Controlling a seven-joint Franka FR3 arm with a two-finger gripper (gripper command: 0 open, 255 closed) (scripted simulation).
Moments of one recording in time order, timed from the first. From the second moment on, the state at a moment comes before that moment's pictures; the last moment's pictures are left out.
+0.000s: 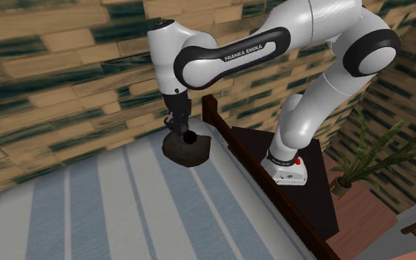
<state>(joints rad) -0.10 -0.37 0.36 -2.24 0.21 1.81 0.37</state>
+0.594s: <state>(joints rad) -0.10 -0.35 0.37 -2.33 0.22 1.93 0.36</state>
